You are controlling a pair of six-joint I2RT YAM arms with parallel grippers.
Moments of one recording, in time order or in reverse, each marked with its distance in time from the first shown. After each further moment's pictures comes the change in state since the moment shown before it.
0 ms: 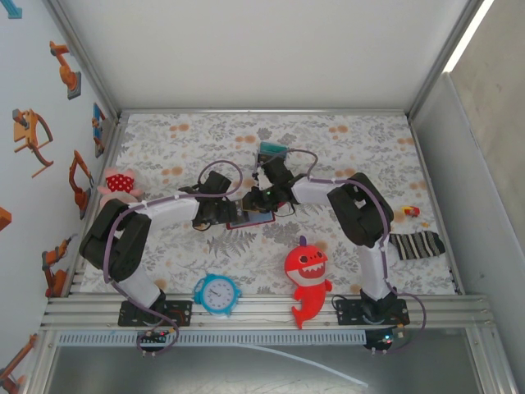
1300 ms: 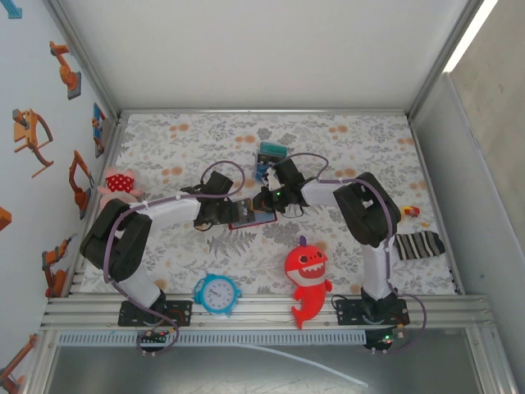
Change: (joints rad) left arm -0.021 -0.003 0.008 0.001 0.000 0.026; right arm -0.064 -0.037 -0.100 0.075 -0.047 -0.002
